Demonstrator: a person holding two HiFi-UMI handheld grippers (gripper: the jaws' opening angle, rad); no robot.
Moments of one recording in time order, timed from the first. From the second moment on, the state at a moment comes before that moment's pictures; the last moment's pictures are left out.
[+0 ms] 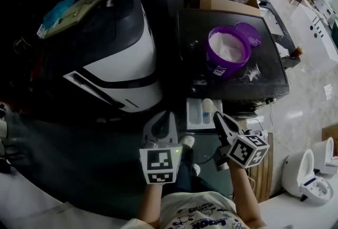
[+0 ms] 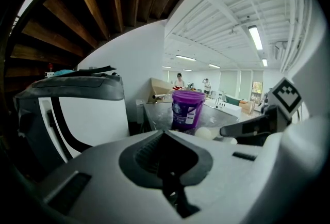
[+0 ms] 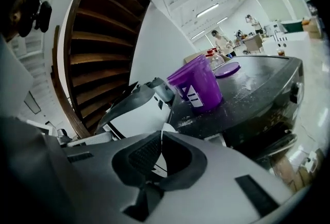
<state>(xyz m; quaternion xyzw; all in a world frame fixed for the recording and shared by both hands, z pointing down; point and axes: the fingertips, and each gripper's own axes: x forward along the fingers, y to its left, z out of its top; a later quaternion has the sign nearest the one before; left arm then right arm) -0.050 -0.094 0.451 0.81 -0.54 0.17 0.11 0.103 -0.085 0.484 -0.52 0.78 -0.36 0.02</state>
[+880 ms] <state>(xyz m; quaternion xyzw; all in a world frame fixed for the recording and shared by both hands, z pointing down) -0.066 -0.094 0.474 0.80 -0.56 0.18 0.13 0.073 -0.095 0.529 -0.51 0.81 -0.17 -0.23</state>
